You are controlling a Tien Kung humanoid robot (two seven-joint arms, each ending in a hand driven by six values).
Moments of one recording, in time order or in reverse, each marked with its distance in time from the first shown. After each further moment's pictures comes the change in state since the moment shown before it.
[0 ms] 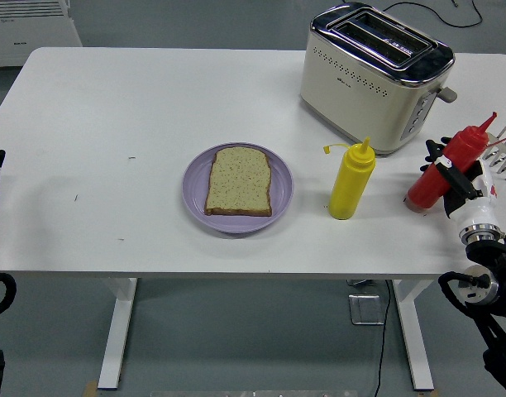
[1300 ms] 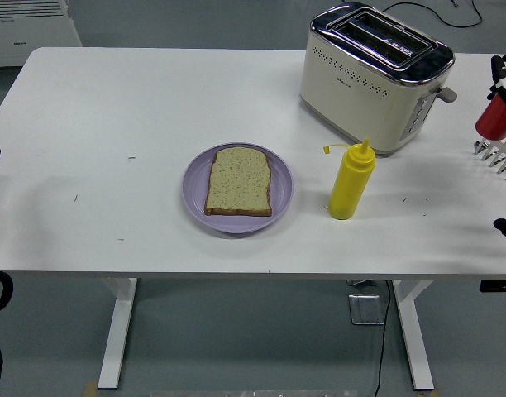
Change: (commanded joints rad) left arm -0.005 0.000 -0.017 -0.002 0.001 0.001 0.001; right arm 0.115 -0.144 0.131 0.219 -0.491 -0.153 -0.105
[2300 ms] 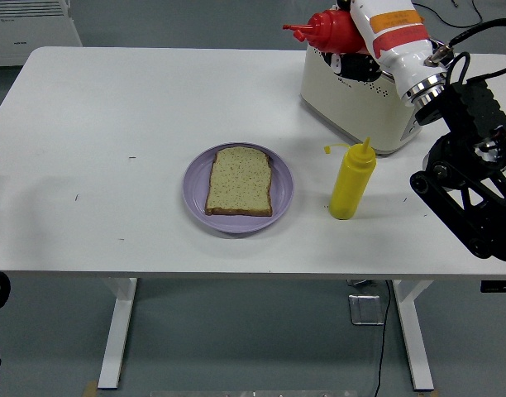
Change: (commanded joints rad) left arm -0.001 0.000 -0.012 0.001 0.000 -0.002 -0.001; right arm 0.434 0.062 -0.501 -0.031 -1.219 0.047 -0.384
